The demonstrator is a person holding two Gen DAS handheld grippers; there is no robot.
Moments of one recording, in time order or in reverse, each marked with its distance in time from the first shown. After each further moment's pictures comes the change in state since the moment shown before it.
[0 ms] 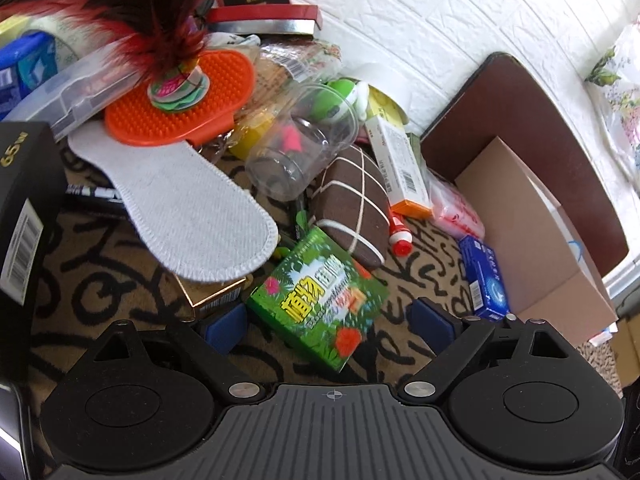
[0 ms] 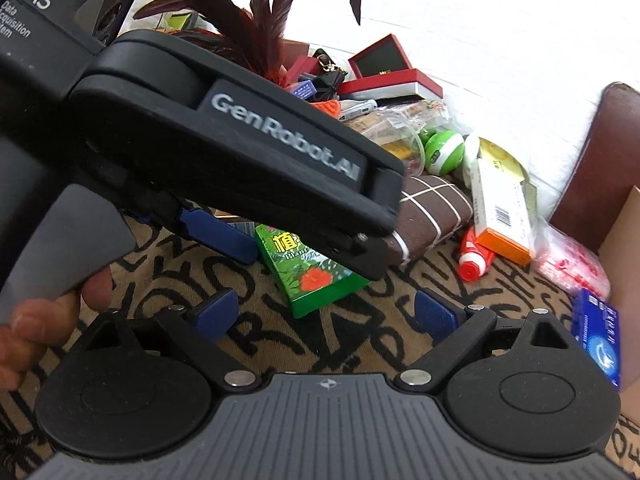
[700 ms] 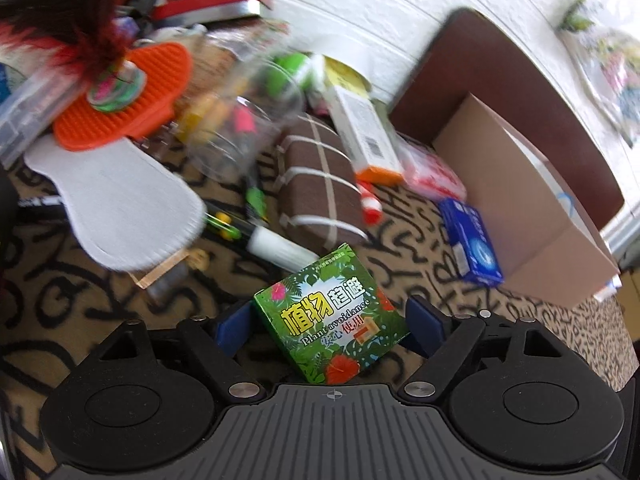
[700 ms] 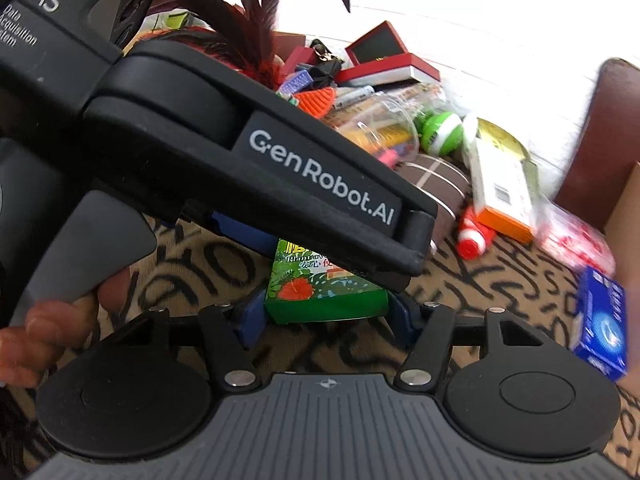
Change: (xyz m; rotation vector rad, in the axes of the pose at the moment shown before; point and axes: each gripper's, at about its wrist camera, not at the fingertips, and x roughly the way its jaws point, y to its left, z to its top) left arm 0.011 -0.030 -0.012 0.137 0.077 -0.023; right arm -0.014 -0.015 -0.013 0.051 0.034 0.025
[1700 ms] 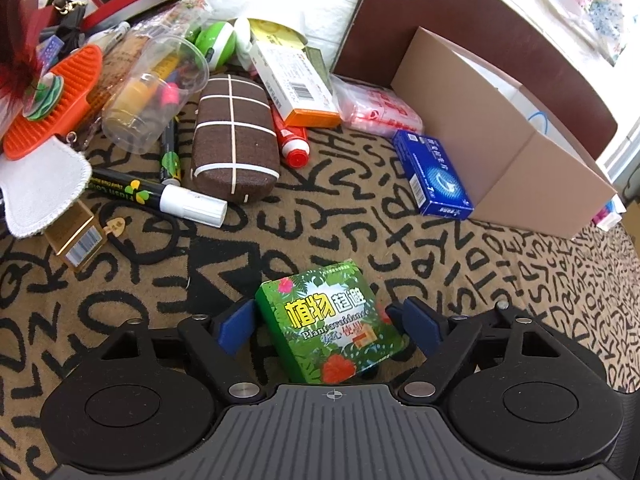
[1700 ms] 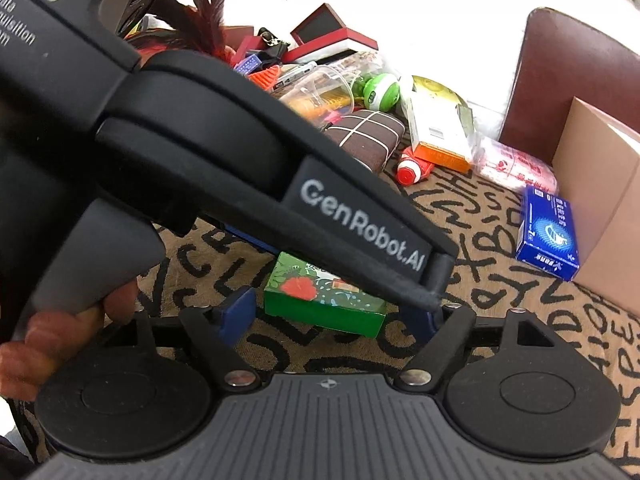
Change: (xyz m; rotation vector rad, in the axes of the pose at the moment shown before) left arm 0.018 -0.054 -0.024 0.147 0.089 0.045; right arm -0.035 -0.009 -0.032 0.147 0.030 -0.081
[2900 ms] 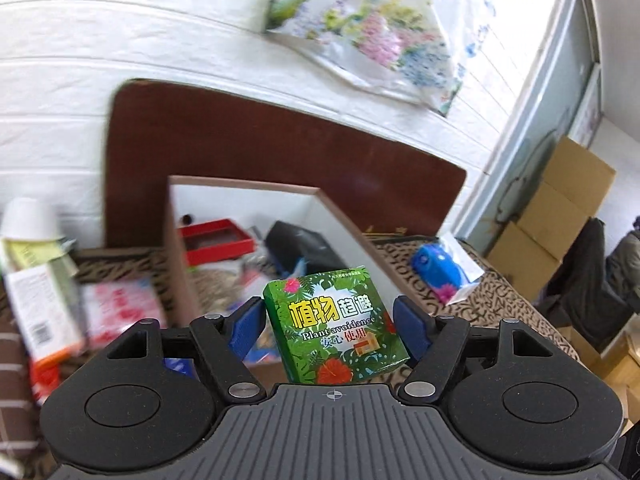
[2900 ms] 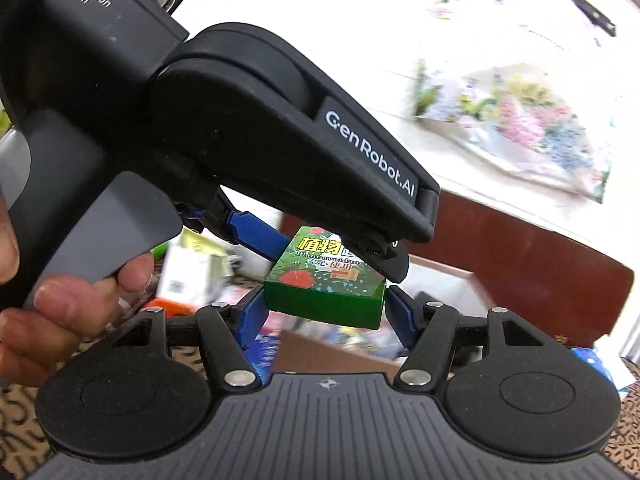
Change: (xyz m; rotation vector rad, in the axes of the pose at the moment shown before) left arm -0.011 -0.209 0.138 0.239 -0.208 -0.357; right arm -0.121 -0.131 0.059 0.021 -0.338 -0.472
